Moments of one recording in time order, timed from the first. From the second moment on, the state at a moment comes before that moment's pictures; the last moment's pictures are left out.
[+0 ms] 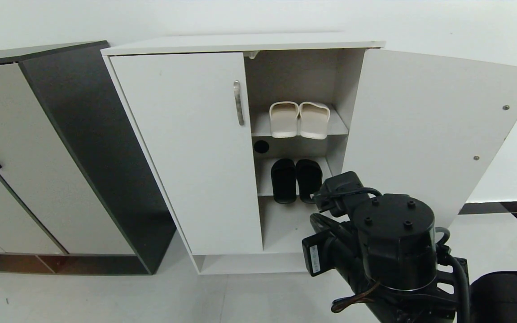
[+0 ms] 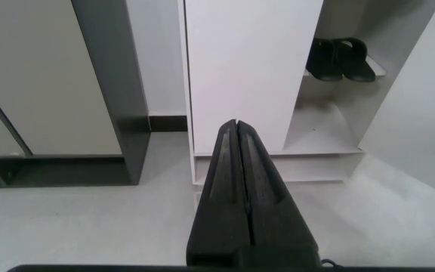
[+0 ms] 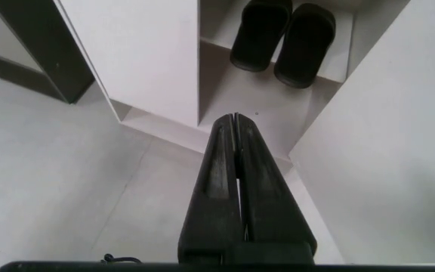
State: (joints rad) left arm 0.00 0.00 0.00 0.00 0.02 -0.02; right arm 1.03 1.75 -0.82 -0.67 -0.66 0.11
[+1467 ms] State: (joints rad) left arm 0.00 0.00 0.00 0.00 0.02 -0.02; right arm 1.03 1.75 -0.80 -0.69 -0.64 0.10
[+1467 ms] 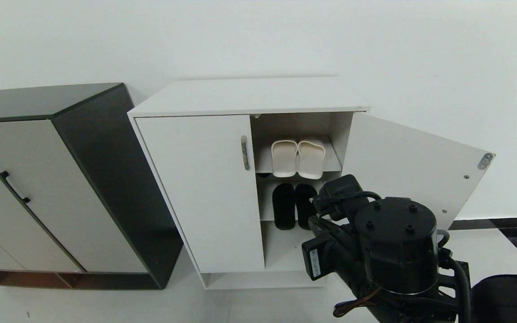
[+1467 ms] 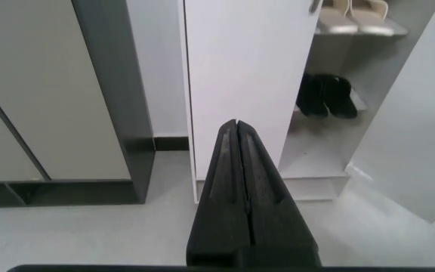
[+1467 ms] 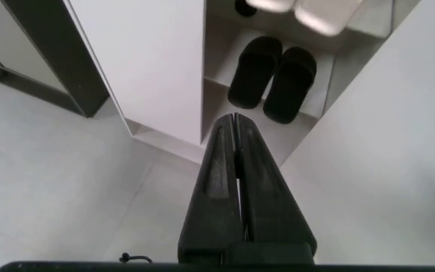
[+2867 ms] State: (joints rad) left arm 0.00 0.00 0.00 0.00 0.02 -0.02; right arm 1.02 1.75 -0.78 -0.69 -0.61 0.09
